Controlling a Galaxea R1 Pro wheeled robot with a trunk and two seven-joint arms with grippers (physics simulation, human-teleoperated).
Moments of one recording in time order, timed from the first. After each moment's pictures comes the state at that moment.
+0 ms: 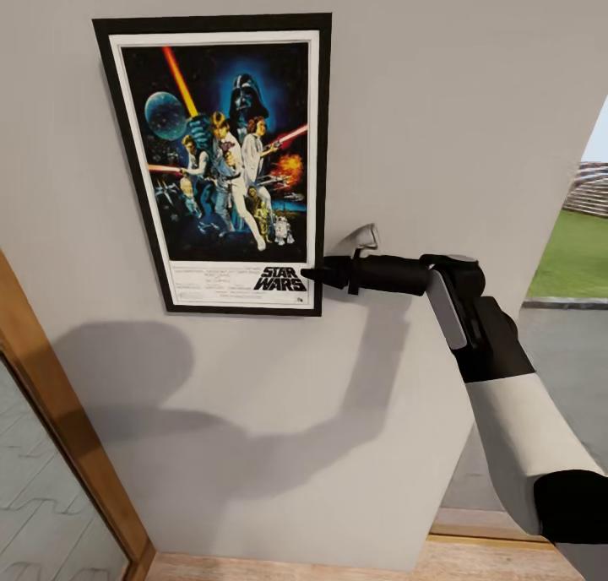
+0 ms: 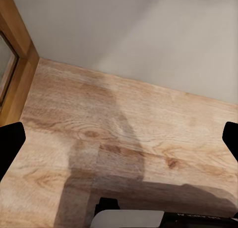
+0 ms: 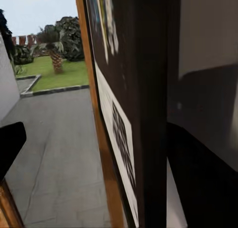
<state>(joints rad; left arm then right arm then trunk) 0.05 0.12 0.39 -0.68 0.00 -0.07 -0.41 -1.06 -0.07 0.17 -1.28 -0.32 0.73 1.08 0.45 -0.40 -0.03</state>
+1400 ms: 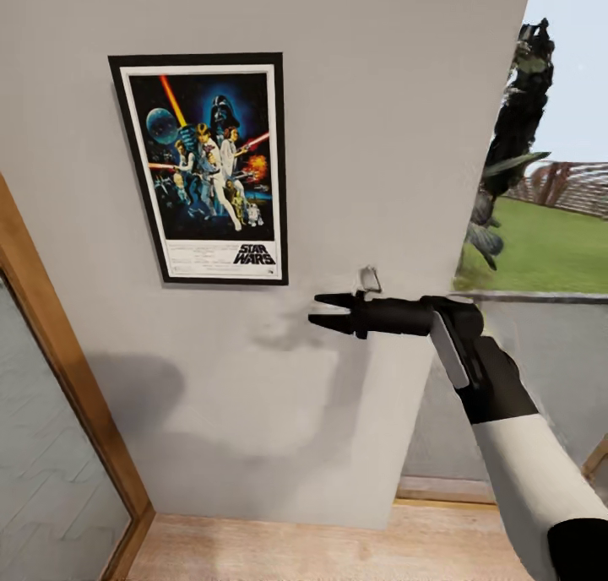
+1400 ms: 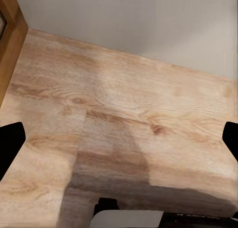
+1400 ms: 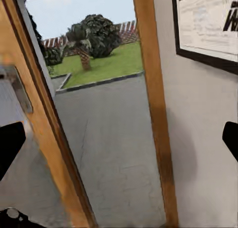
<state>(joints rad) 0.05 0.12 0.39 -0.68 0.00 -0.08 -0.42 -0.90 -0.09 0.16 -1.30 -0.31 0.70 1.22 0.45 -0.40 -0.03</state>
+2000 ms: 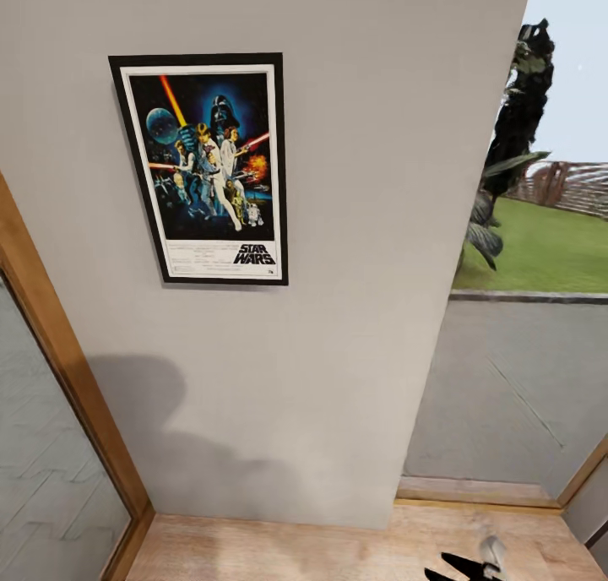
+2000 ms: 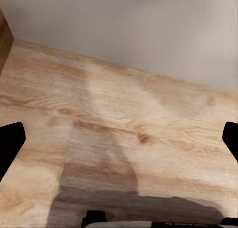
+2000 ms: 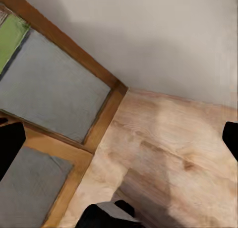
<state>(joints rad) 0.05 0.12 0.43 -0.68 0.00 -0.12 -0.50 -0.19 -0.29 -0.24 -0.57 -0.14 0.03 1.23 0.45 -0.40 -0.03</state>
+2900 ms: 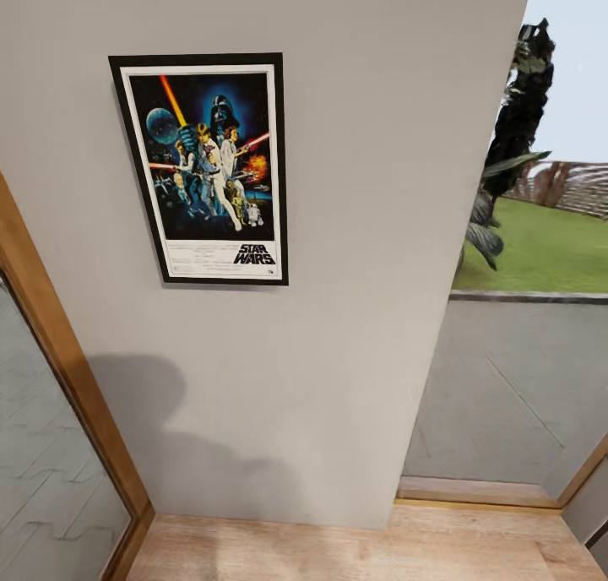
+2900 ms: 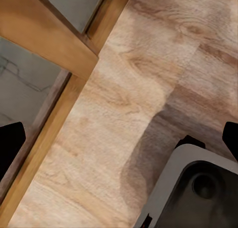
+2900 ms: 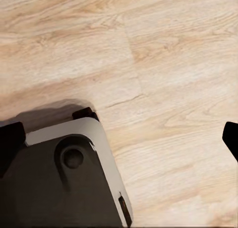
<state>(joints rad) 0.05 0.07 0.44 -0.37 0.00 -0.19 0.11 -0.18 -0.18 -0.23 -0.02 -0.10 -0.14 0.07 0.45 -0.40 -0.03</state>
